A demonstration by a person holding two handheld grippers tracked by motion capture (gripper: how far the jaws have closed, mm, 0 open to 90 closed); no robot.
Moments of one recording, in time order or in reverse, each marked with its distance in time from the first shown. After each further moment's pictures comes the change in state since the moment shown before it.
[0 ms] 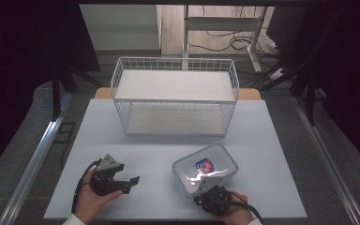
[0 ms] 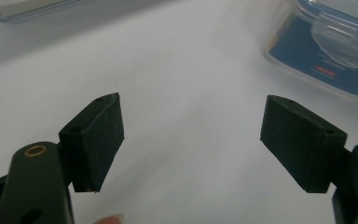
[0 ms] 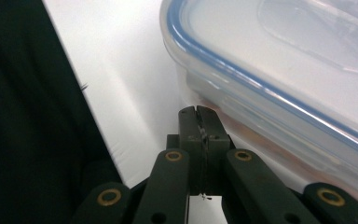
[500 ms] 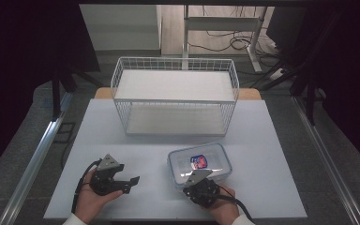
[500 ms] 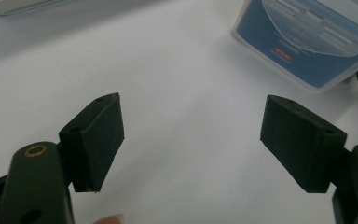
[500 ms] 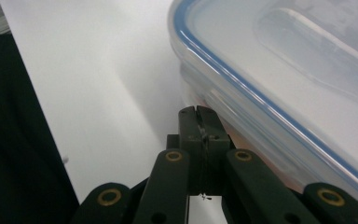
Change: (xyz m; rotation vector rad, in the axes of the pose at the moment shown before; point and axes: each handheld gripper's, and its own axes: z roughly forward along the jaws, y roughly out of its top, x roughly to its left) left arm 0.001 -0.001 0.001 0.009 -0.002 -0.004; right arm 0.000 0.029 0.019 -0.069 -0.035 0.031
